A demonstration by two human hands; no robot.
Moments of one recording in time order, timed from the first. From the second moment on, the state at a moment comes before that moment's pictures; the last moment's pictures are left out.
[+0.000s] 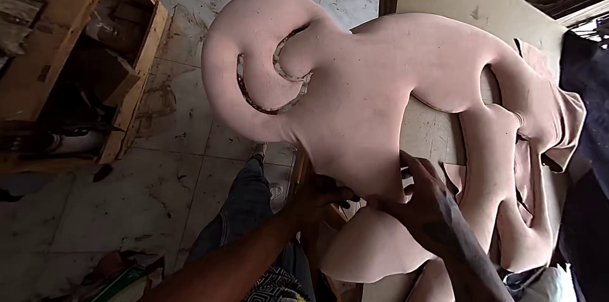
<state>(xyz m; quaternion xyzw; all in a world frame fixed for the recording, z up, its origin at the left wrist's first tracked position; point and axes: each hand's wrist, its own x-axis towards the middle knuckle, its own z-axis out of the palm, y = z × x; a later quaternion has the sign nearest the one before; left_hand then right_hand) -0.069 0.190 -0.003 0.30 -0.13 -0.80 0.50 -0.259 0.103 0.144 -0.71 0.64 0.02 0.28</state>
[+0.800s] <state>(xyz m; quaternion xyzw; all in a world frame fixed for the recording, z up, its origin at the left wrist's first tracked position) -0.022 0.147 0.021 0.39 -0.53 -0.62 0.42 -0.242 0.095 0.151 -0.75 0.62 0.05 0.22</state>
